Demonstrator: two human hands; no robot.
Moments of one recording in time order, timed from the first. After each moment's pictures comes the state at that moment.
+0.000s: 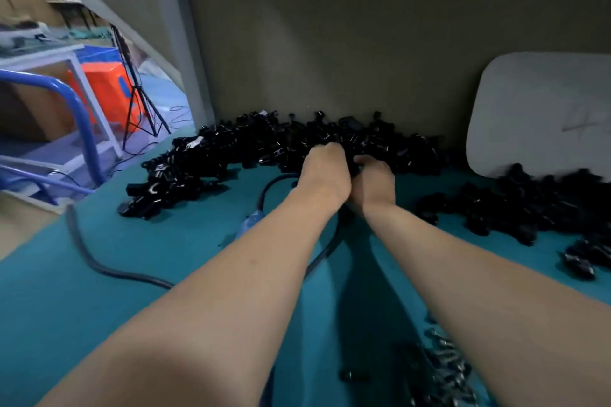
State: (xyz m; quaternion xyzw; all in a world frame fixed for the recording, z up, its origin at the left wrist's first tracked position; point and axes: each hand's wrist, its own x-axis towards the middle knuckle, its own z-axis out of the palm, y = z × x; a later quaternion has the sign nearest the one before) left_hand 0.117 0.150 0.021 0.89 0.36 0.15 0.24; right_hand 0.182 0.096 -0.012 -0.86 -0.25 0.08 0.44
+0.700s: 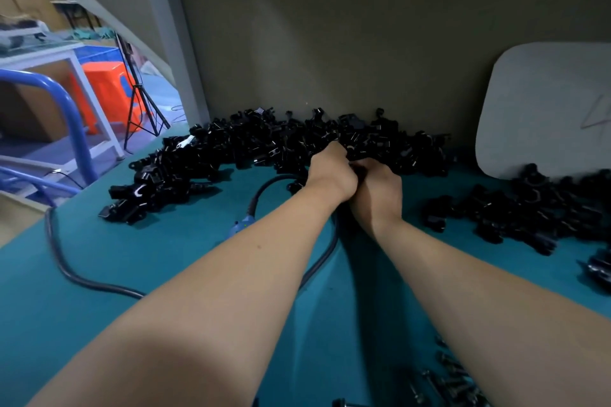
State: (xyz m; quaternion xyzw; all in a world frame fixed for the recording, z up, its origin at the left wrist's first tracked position) left_hand 0.147 0.163 0.000 0.82 0.36 0.19 0.39; right_hand 0.202 0.099 -0.037 -0.85 -0.27 0.04 0.46
